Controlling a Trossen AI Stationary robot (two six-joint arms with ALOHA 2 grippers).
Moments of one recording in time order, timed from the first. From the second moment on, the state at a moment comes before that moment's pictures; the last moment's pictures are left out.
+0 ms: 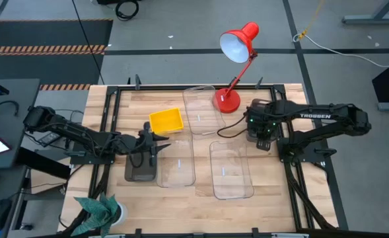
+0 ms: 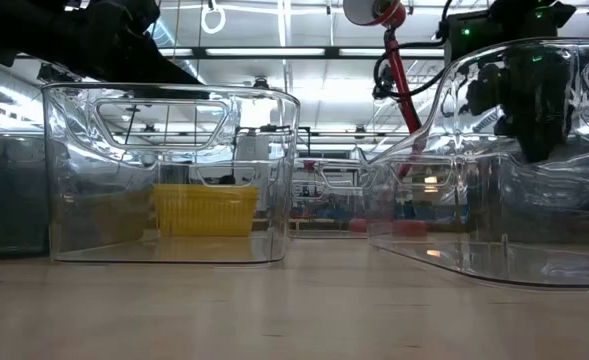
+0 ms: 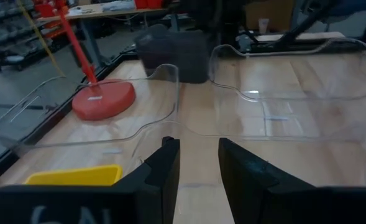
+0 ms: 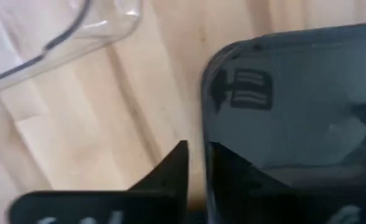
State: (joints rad) left arm -0.24 1.03 0.35 0.41 -0.50 -0.03; right arm -0.26 1.13 0.81 -1.19 -0.09 0.07
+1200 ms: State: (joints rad) left arm -0.42 1.05 0.80 -0.80 0.00 -0.76; right arm -0.10 0.94 0.81 -0.97 0.06 0.19
